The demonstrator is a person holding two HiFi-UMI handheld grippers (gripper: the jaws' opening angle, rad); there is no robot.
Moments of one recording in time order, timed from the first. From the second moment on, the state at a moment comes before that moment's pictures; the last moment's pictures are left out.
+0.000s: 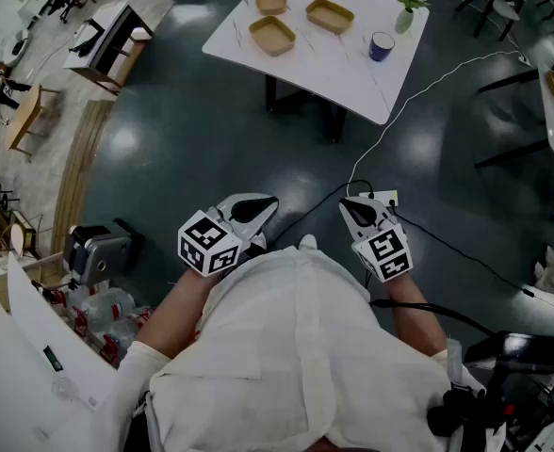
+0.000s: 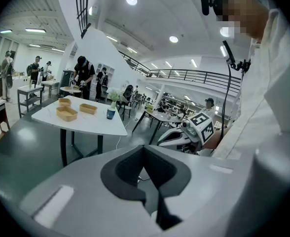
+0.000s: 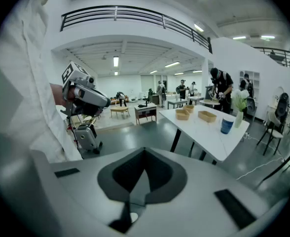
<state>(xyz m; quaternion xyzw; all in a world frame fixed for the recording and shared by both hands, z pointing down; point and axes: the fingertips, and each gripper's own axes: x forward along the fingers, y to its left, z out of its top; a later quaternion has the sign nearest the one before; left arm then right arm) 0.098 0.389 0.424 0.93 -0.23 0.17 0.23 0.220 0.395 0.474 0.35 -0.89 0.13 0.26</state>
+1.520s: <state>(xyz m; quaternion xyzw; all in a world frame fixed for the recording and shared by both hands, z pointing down) -0.052 0.147 0.421 0.94 -0.22 0.12 0.23 0.107 0.111 0.492 0.38 -0.86 0.15 0.29</state>
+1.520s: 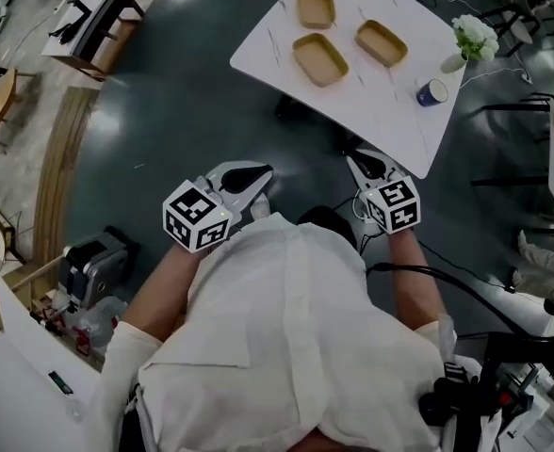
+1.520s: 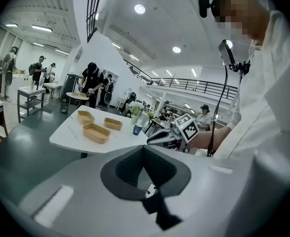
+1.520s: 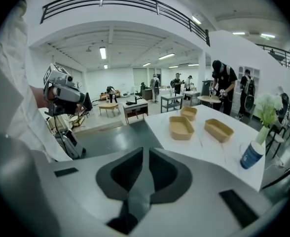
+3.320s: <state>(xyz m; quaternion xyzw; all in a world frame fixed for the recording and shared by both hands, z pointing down) -0.073 -0.073 0.426 0.88 -0.39 0.13 0.26 0.119 -0.208 0.614 0.30 -0.84 0.33 0.30</state>
